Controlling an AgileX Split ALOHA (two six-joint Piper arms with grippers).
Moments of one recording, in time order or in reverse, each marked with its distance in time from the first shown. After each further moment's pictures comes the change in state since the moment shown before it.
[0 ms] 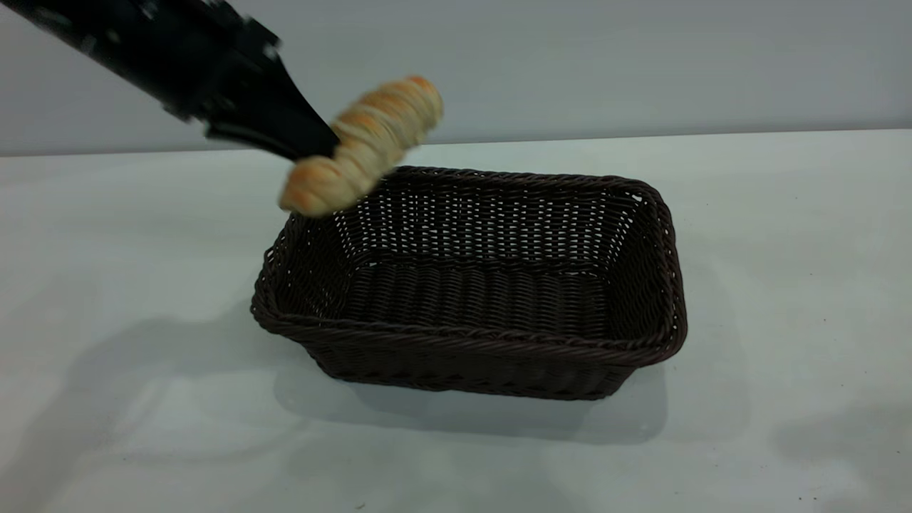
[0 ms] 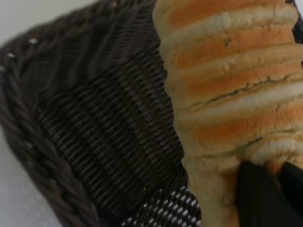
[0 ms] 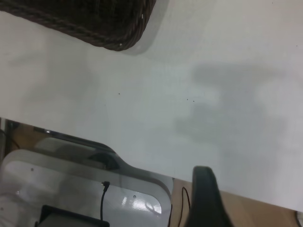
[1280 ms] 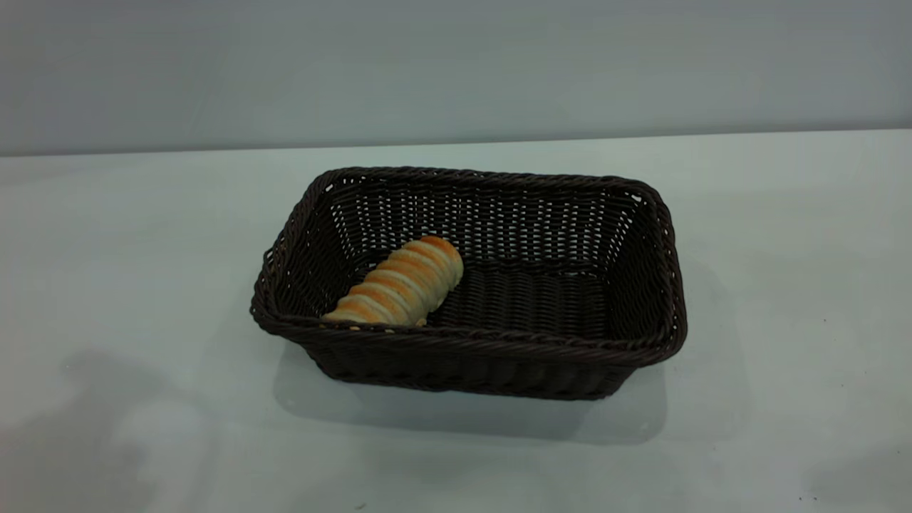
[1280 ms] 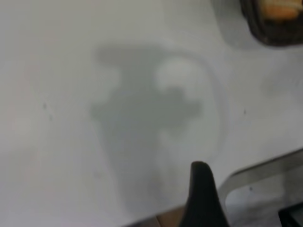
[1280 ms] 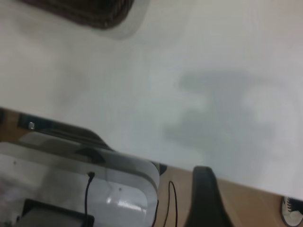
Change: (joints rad) left arm -0.004 -0.639 0.021 0.947 0.417 -0.887; right arm 0.000 -0.122 0.095 -0.040 0.015 -0.008
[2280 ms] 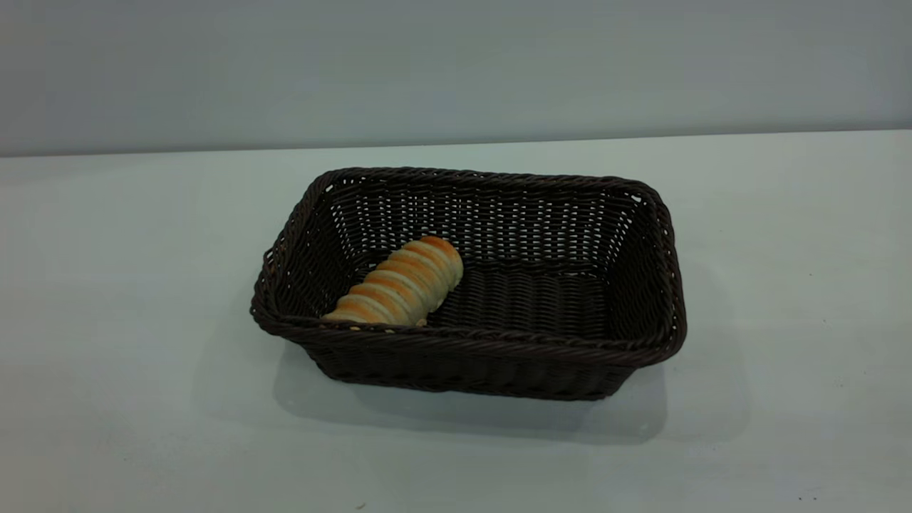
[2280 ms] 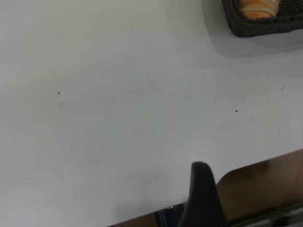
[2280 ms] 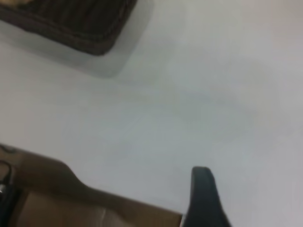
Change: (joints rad) left arm 0.000 -0.906 0.511 0.007 -0.049 -0.060; right arm 0.000 -0.867 0.473 -0.050 -0.083 -0.038
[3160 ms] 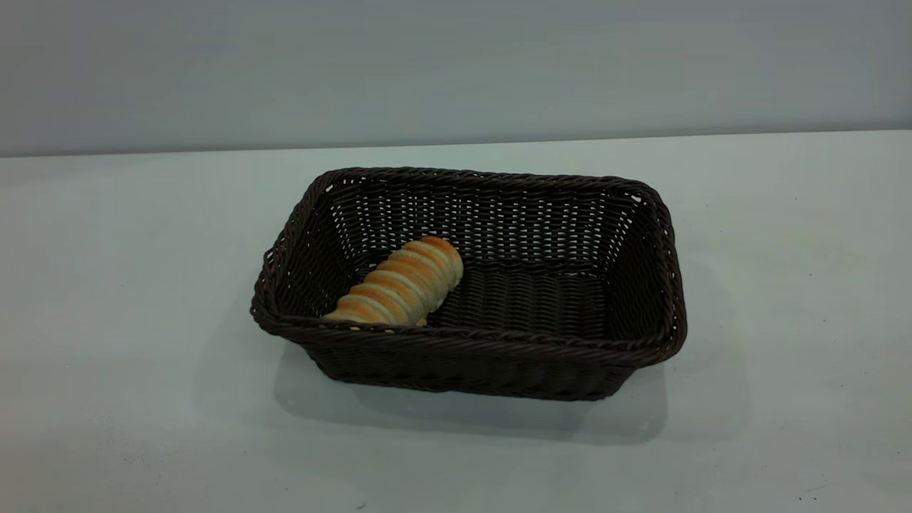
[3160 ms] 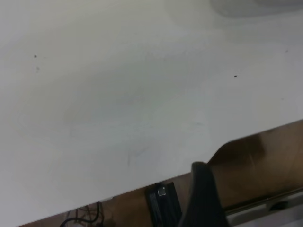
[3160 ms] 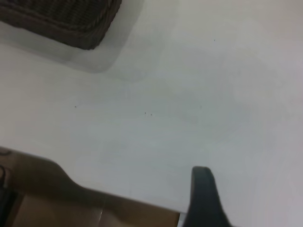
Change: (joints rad) left arm 0.000 -0.189 0.218 -0.016 0.003 -0.003; right arm 0.000 -0.034 0.039 -0.027 -0.008 0.030
